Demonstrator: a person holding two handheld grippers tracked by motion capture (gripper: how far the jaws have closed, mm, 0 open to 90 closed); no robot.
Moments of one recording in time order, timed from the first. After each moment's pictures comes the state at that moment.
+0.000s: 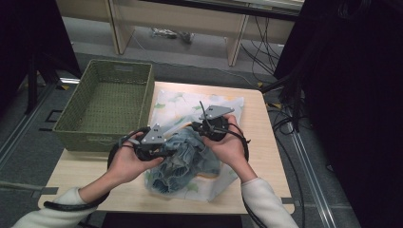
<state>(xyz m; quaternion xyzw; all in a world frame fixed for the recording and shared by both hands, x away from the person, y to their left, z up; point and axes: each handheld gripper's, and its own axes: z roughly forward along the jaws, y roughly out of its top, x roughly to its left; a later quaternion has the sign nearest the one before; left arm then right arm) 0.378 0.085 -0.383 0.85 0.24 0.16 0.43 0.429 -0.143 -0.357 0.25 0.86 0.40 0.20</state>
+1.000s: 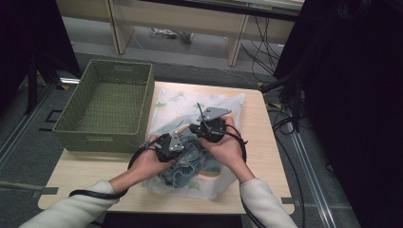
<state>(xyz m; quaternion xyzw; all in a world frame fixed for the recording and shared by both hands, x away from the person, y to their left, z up) 0.420 0.044 -0.471 0.90 0.20 0.21 0.31 0.430 -0.138 -0.365 0.25 0.86 0.39 0.19</state>
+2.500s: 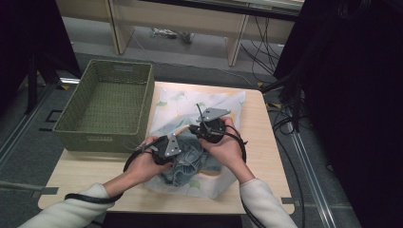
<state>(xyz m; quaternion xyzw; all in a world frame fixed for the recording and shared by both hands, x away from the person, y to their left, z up) 0.411 0.051 -0.460 0.89 0.17 0.26 0.32 0.429 -0.138 -0.367 0.25 0.87 0.39 0.19</state>
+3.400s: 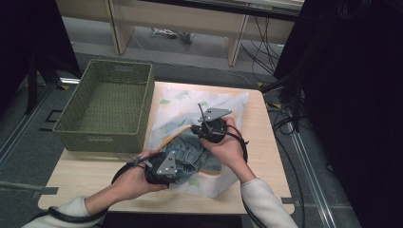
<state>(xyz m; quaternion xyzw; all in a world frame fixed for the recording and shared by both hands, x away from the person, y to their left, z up) 0.350 0.059 -0.450 0.93 0.08 0.16 0.33 0.431 -0.141 -0.368 0.26 0.87 0.39 0.19</state>
